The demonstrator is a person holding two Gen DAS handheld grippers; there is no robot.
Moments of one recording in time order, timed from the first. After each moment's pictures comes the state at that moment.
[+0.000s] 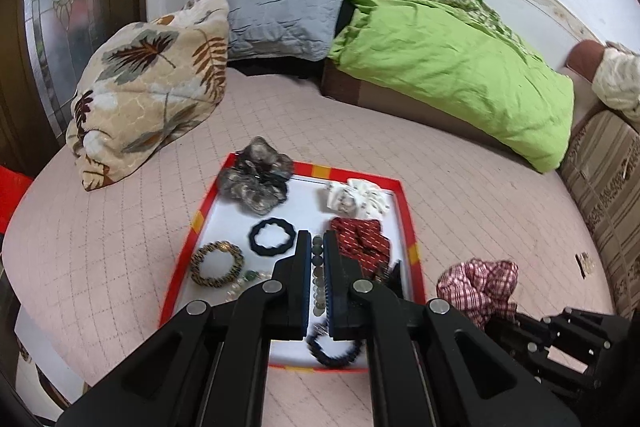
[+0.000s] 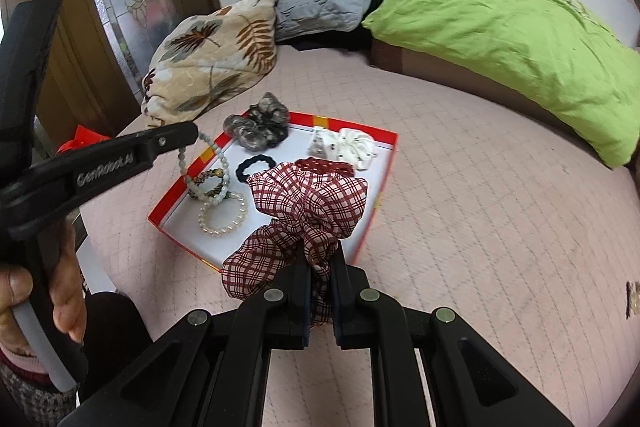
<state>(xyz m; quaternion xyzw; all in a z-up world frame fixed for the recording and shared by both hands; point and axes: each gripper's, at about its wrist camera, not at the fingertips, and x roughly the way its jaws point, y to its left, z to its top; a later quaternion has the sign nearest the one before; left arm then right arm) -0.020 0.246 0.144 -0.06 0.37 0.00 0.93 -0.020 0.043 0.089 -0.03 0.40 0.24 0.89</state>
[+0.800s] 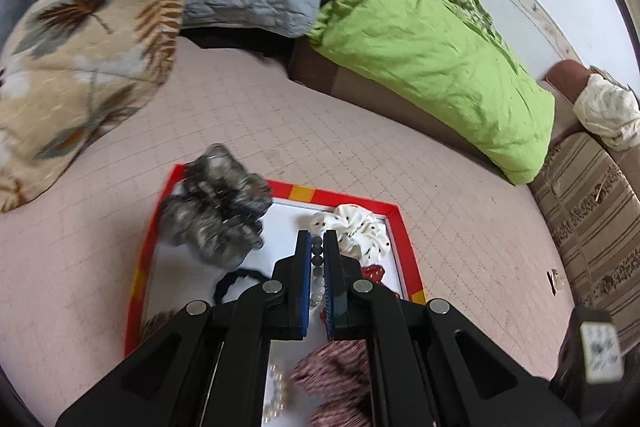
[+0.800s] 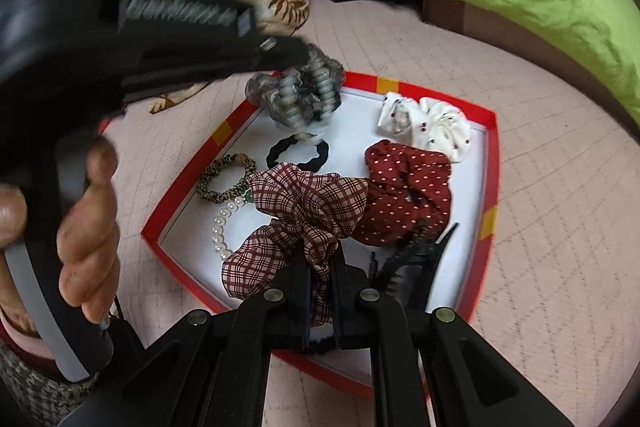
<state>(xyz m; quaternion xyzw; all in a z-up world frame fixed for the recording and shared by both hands) 0.088 0.279 0.102 -0.12 0.41 -0.11 0.90 0.042 0.130 0.029 -0.03 0.46 0.28 0.84</state>
